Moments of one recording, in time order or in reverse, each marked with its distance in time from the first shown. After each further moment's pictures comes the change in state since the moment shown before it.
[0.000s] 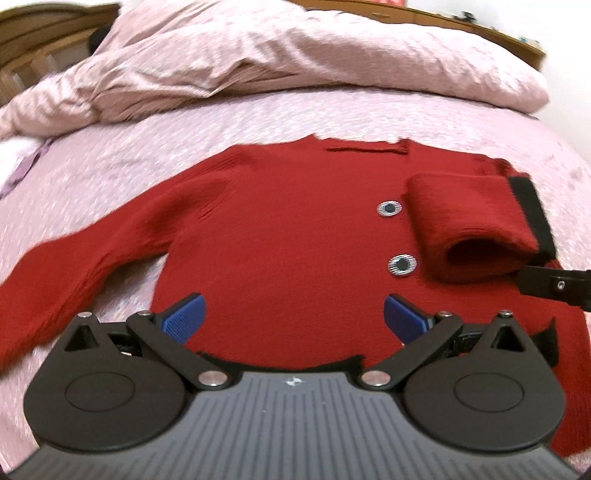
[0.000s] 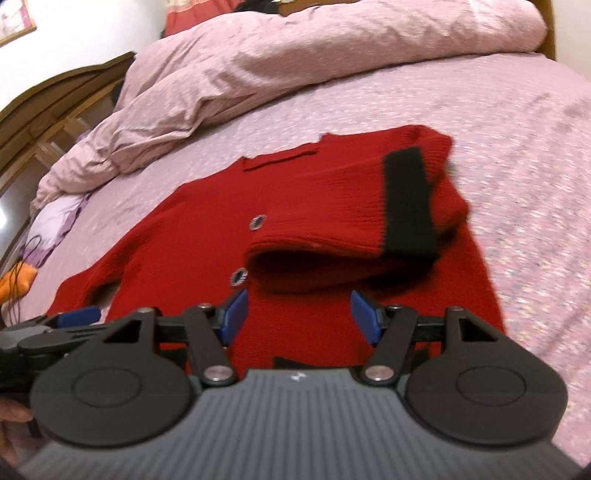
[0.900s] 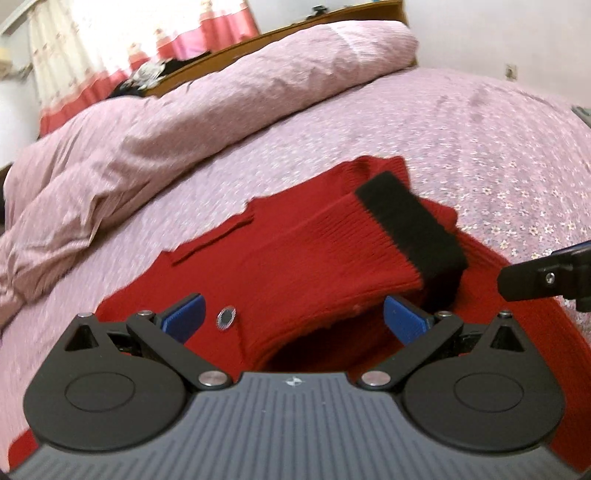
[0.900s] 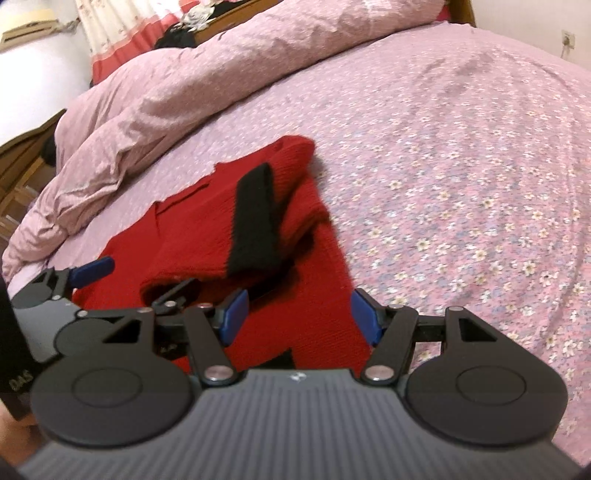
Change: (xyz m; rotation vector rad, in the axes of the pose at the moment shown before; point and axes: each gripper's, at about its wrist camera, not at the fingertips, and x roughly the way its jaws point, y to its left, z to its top) left arm 0.044 -0.167 0.033 0.509 -0.177 -0.081; right arm -0.027 -0.092 -0.001 0.228 -0.050 -0.114
